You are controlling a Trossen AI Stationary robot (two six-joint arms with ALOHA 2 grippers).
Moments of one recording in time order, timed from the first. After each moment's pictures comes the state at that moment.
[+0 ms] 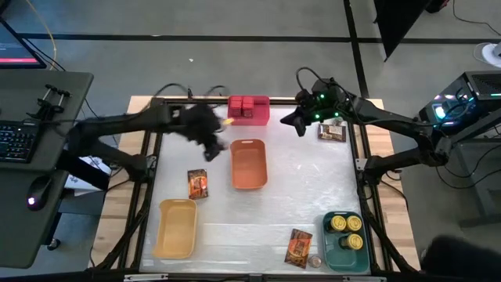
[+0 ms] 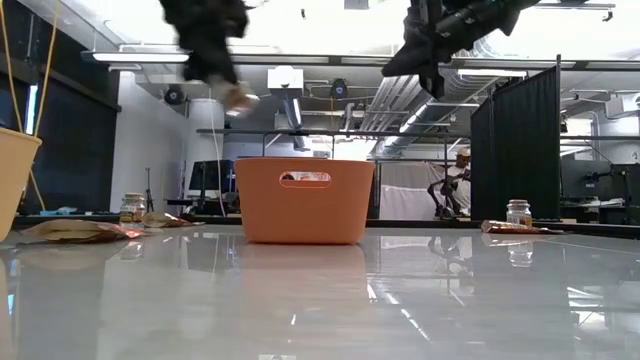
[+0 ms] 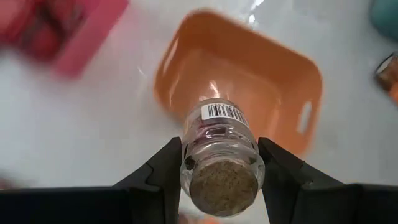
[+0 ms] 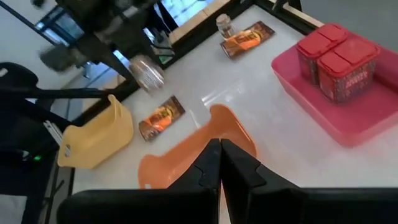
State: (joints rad) left arm 0.24 1.33 1.21 -0.87 0.03 -0.22; right arm -0.51 1.26 1.08 -0.37 -0.41 0.32
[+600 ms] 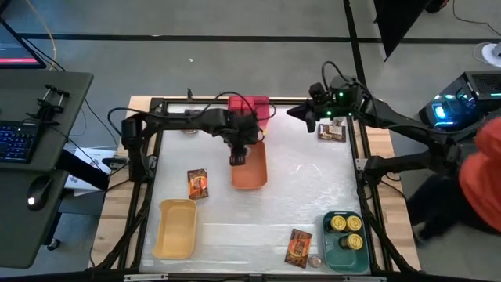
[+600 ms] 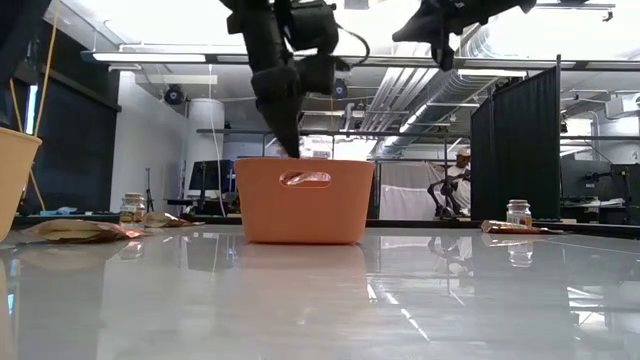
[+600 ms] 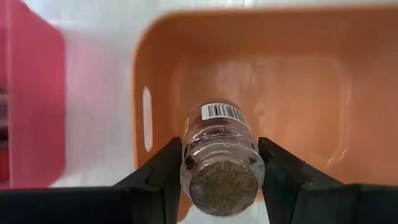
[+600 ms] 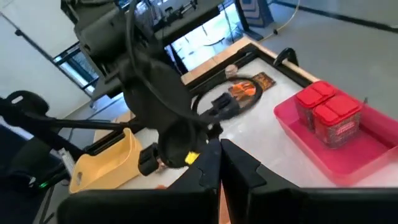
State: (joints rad) left arm 0.22 1.87 1.54 -0.92 -0.01 0.20; right arm -0.51 1.12 1.08 -0.32 -0.37 0.34
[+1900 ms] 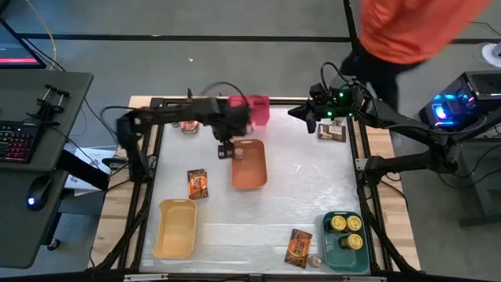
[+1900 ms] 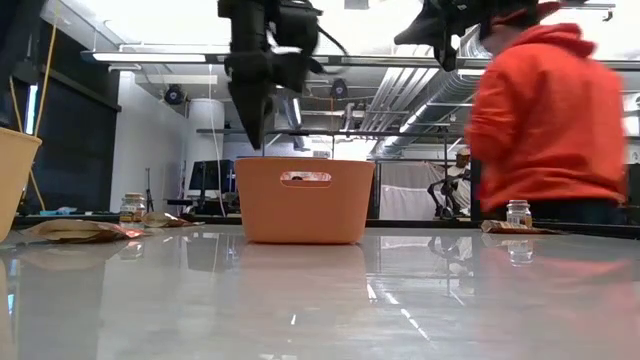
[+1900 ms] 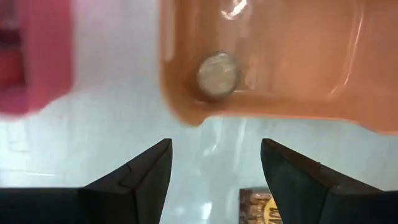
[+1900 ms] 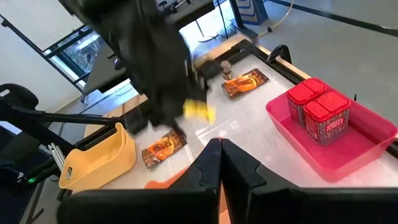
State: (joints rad) left arm 0.30 1.81 1.59 -1.21 0.00 0.15; right arm -0.51 1.12 1.08 -0.35 -0.35 0.31
